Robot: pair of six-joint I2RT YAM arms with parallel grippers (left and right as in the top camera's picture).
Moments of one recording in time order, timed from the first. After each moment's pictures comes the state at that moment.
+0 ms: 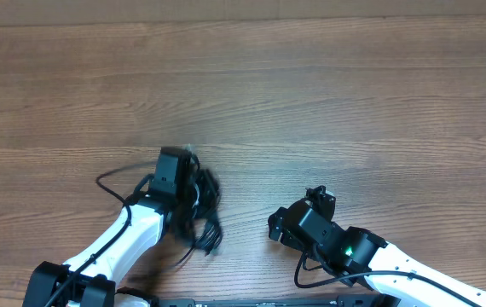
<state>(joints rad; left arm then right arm) -0.30 1.40 0.54 -0.06 0.35 -0.74 0.92 1.15 0.52 -0.46 0.11 1.24</state>
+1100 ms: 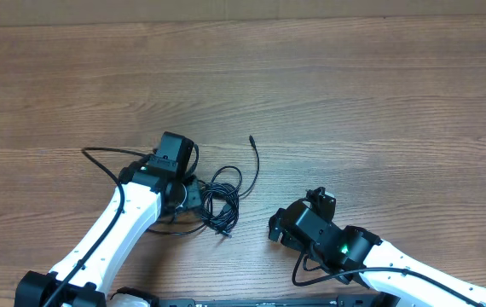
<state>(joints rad) -0.30 1.40 0.82 -0.82 -0.01 -0.53 0.92 1.19 0.52 -0.47 0.12 1.24</state>
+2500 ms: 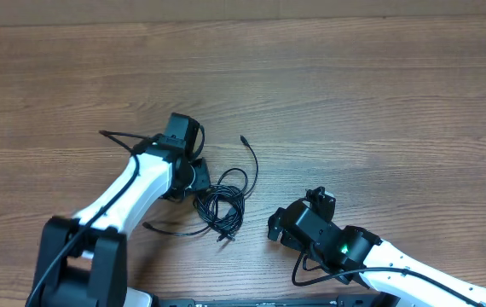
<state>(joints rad) -0.28 1.63 0.94 -0.74 0.09 -0.50 0.92 1.19 0.52 -0.47 0.12 1.24</state>
